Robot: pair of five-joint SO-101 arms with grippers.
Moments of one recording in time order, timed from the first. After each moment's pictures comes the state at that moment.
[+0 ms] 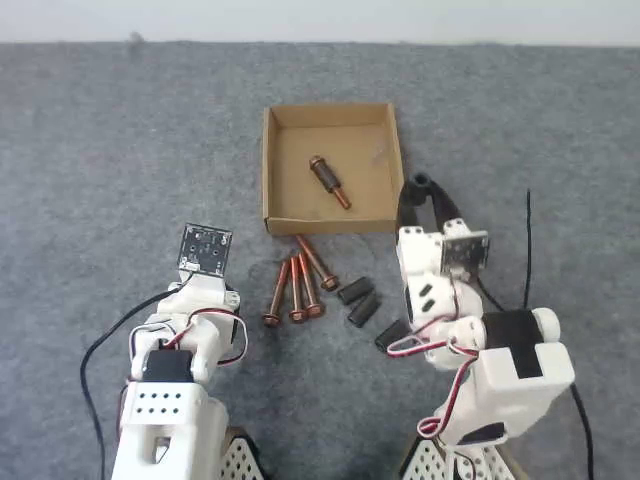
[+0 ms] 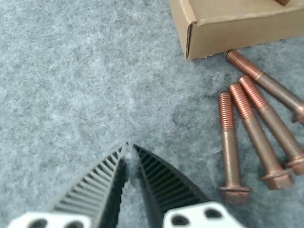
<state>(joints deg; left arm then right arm) -5.7 -70.9 92.6 43.0 -5.5 -10.4 10.1 79.9 -82.1 0.1</state>
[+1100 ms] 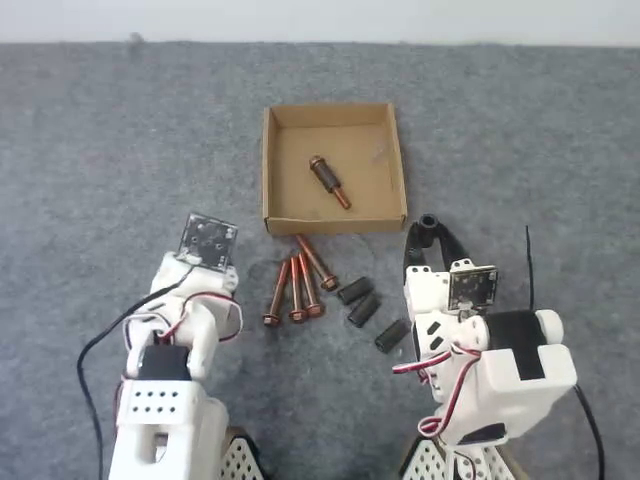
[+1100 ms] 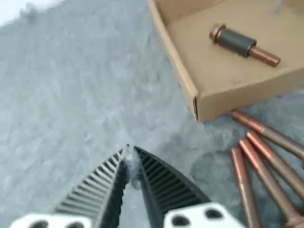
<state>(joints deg) -5.2 -70.9 86.9 35.5 -13.6 -9.1 10.0 93.5 -87.3 0.0</state>
